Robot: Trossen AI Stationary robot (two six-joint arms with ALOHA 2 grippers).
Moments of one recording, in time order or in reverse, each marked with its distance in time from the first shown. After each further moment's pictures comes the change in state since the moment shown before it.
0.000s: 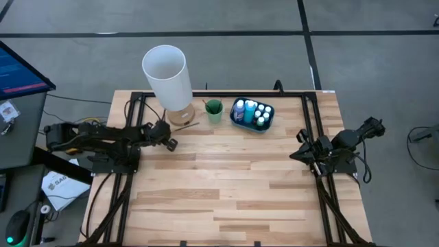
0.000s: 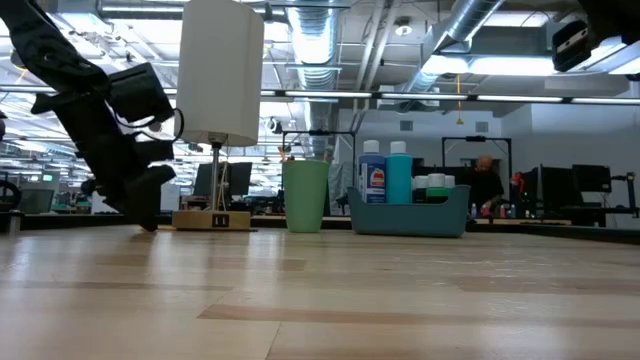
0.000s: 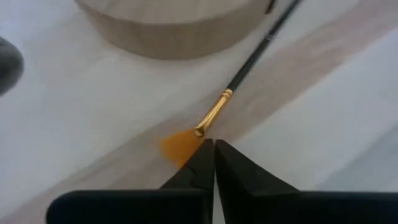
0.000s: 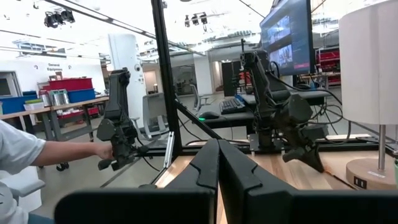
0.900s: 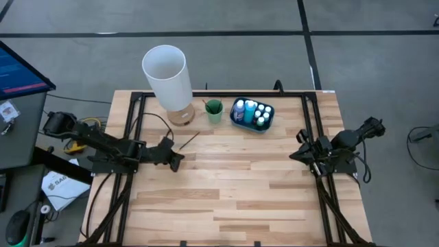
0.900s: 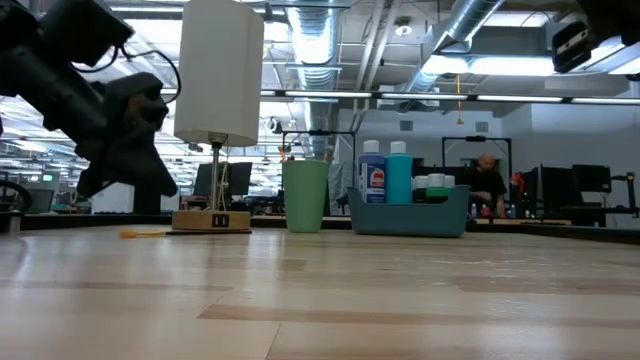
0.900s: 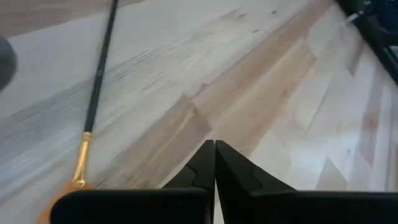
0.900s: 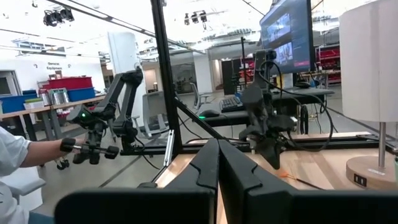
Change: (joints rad) left arm -0.540 -0.140 -0.010 0.259 -0.031 -0.463; right arm 0.000 0.001 0.000 -0.008 0.000 0.004
